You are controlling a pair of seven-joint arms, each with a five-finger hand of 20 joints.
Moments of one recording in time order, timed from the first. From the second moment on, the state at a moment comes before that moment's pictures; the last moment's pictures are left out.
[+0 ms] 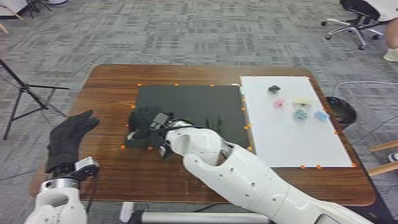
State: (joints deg) left arm 118.3 -66.2 -97.5 -105.2 56.0 12.5 20.9; right arm -59.0 -81.2 30.4 -80.2 -133.0 -2.9 3.6
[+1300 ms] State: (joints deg) left arm 120.7 -66.2 -99.4 -106.7 56.0 12.6 20.9; right arm -62.8 -51.9 42.4 -114.6 -110.3 4.0 14.1
